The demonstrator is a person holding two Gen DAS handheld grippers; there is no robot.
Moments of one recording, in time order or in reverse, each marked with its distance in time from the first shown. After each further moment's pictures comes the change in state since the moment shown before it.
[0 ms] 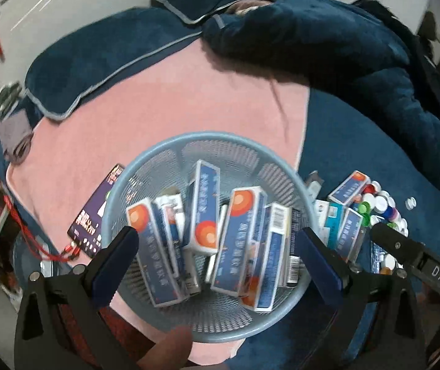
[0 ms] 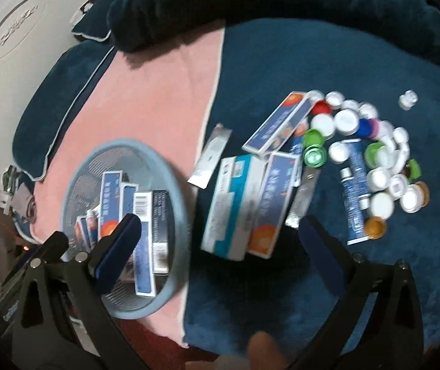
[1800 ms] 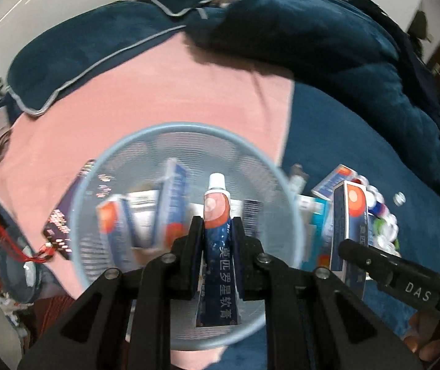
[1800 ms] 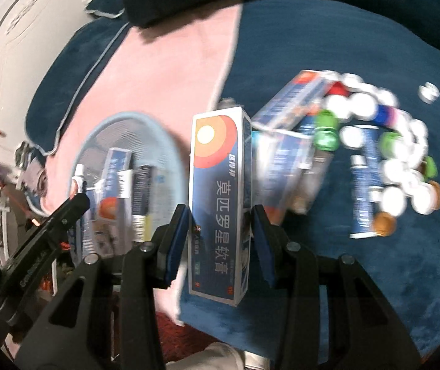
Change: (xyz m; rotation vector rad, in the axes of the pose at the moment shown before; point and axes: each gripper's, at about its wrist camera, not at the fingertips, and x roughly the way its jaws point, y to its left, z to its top) left arm 0.022 0.001 0.000 -0.025 0.028 -0.050; right arm 0.022 0.015 -0.005 -0.086 0.146 0.108
